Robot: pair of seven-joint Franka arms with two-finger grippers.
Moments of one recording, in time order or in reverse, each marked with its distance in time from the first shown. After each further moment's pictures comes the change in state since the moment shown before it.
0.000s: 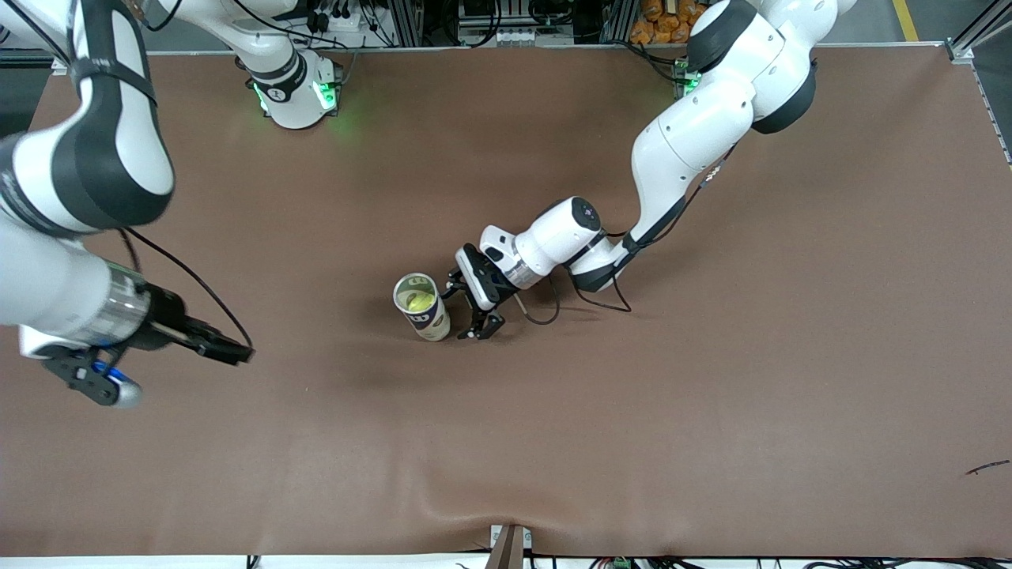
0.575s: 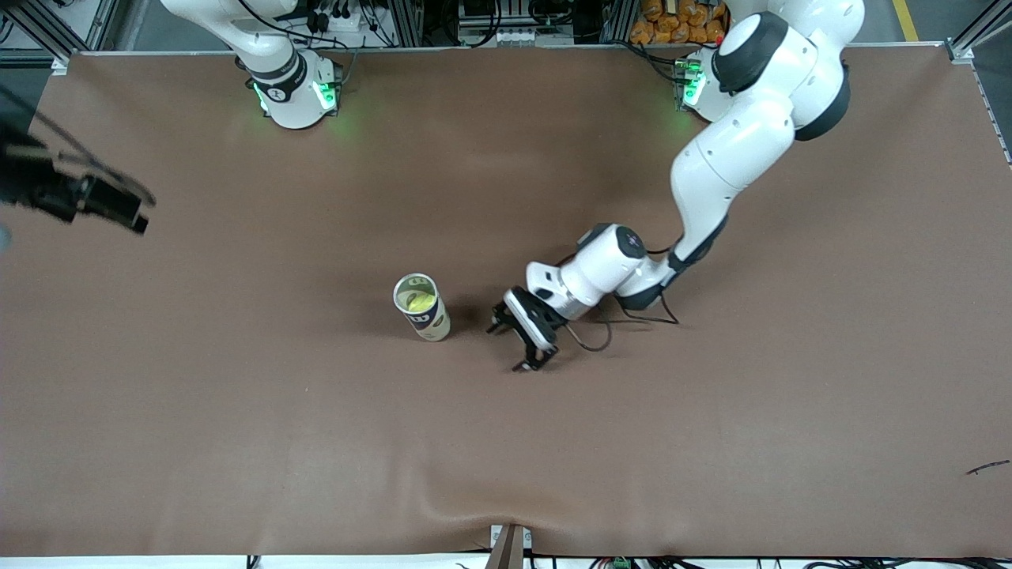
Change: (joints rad) left arm 0.171 -0.003 0.003 -0.034 -0.006 -0.057 -0.066; right arm -0.047 -0.334 0.014 -0.102 -0.049 -0.255 -0.206
